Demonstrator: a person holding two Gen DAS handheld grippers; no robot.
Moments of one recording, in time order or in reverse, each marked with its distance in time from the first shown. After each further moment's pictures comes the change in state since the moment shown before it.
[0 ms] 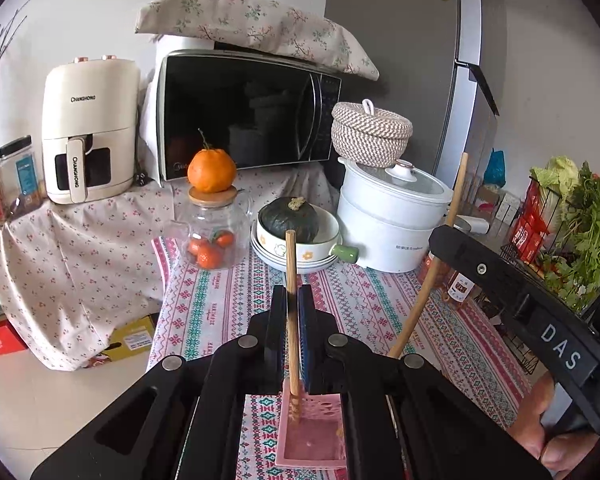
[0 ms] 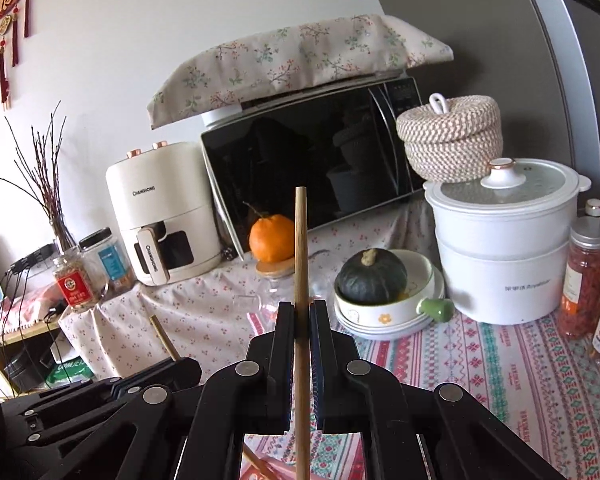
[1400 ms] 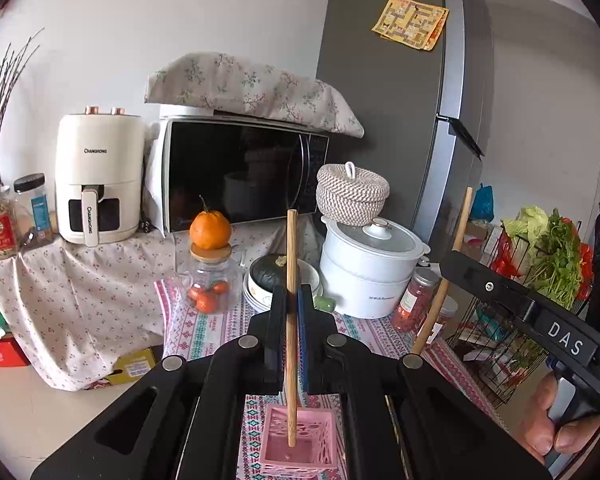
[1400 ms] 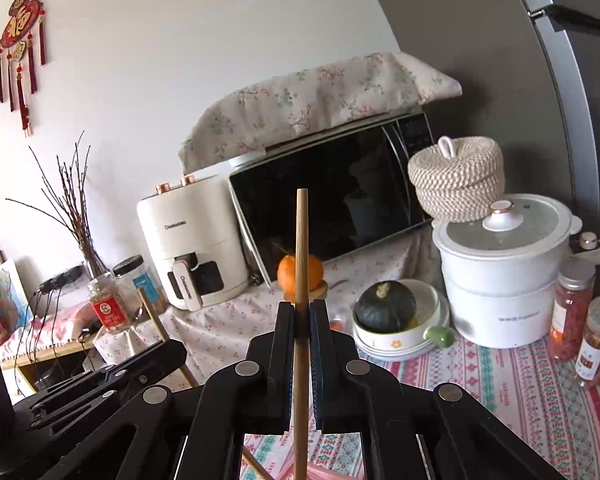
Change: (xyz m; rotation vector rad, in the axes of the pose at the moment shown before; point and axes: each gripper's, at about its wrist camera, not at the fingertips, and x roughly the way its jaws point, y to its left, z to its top) left arm -0.069 -0.007 0.039 -0.031 -0.122 -0.029; right arm -0.054 0.011 0.049 0.010 -0.032 0.053
